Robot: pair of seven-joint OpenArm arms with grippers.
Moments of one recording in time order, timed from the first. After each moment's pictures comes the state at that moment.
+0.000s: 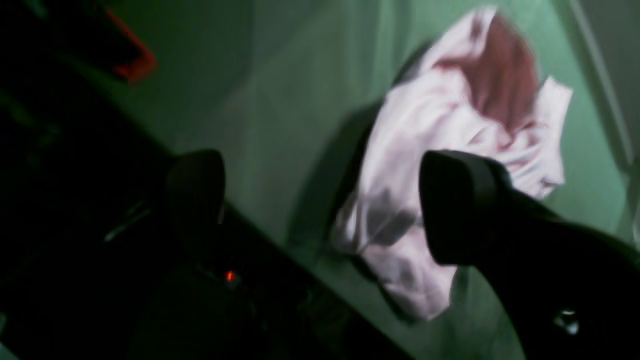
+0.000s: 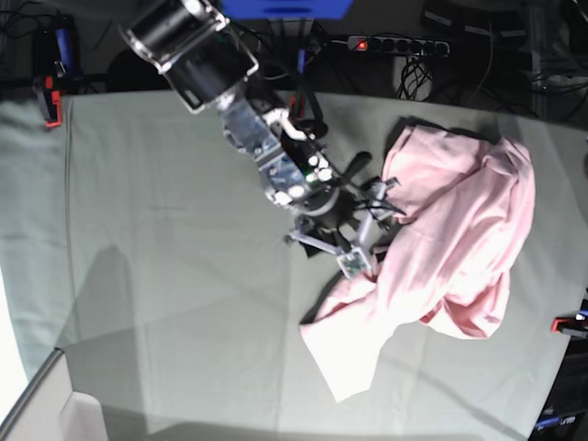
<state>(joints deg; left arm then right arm) 19.3 -14.3 -62.7 99.7 -54.3 -11.5 62.5 11.0 -8.4 -32.8 59.0 9.1 0.6 -20.8</state>
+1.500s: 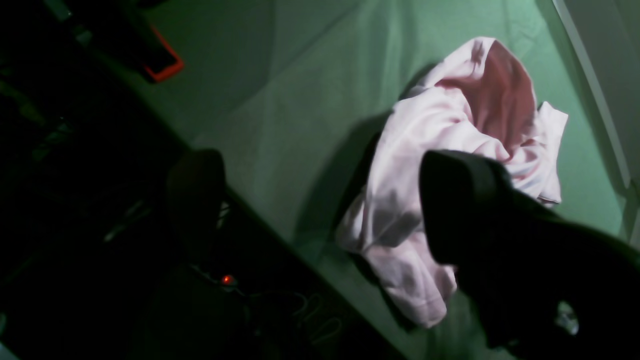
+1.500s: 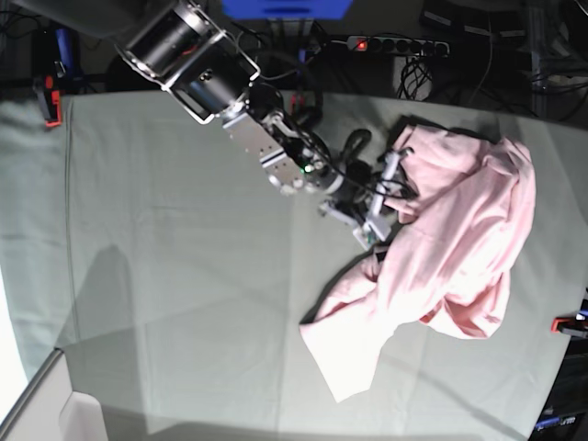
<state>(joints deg) 19.5 -12.0 -65.5 100.1 -53.6 -11.5 62.8 13.6 -8.4 -40.8 45.0 24.5 16.6 -11.6</state>
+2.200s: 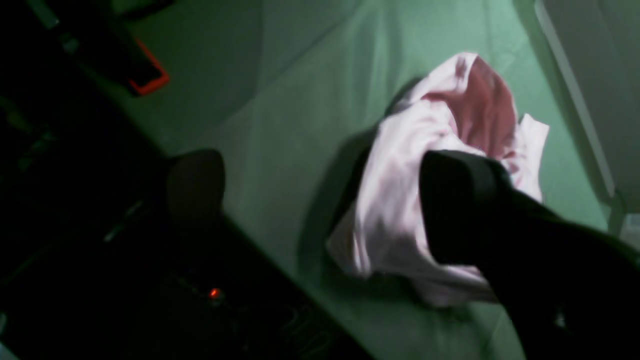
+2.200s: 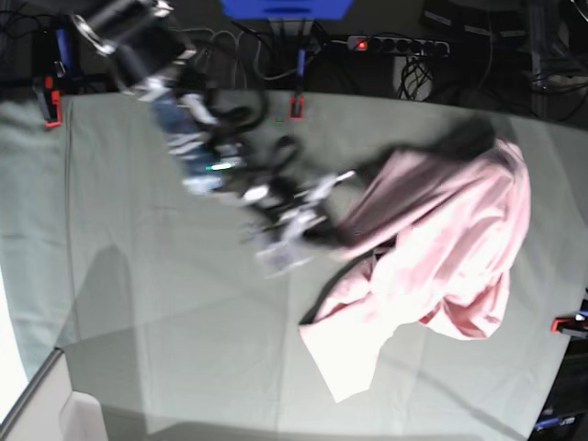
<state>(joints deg) 15.6 -12.0 -64.5 100.0 -53.1 -11.4 62.8 2.2 6.5 -23.8 78.6 24.6 16.9 -15.7</state>
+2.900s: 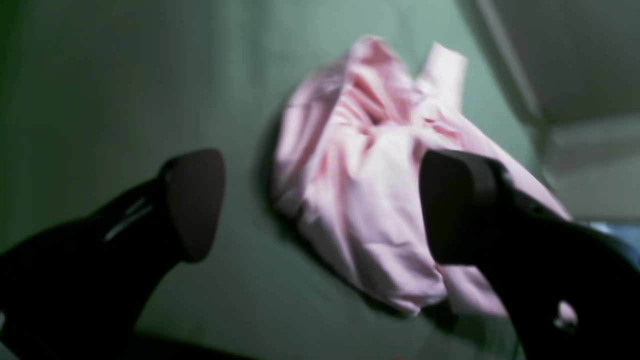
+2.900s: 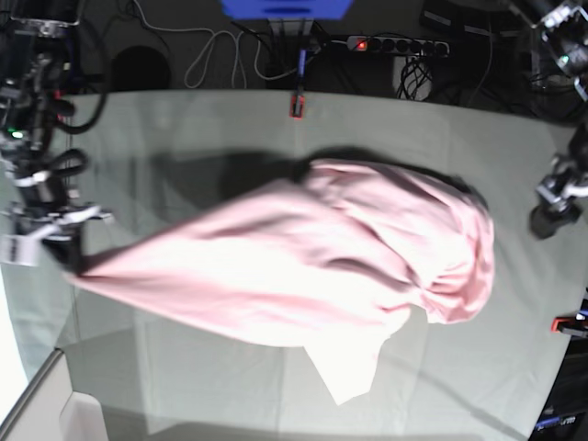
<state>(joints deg) 10.0 -9.6 -46.8 99.8 -53.6 -10.5 62.1 -13.6 13.3 25.6 98.5 24.6 17.2 -21.9</state>
